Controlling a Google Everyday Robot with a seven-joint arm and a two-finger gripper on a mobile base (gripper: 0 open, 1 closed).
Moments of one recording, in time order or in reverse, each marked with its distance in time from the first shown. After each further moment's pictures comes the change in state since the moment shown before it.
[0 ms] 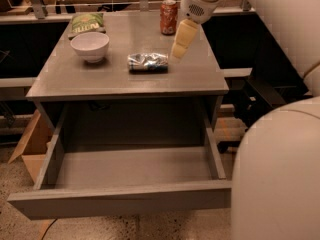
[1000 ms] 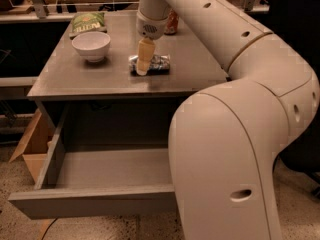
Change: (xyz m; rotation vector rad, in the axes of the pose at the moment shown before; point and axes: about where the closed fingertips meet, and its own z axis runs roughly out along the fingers) arm -0.081 0.025 0.095 -0.109 0.056 -0.178
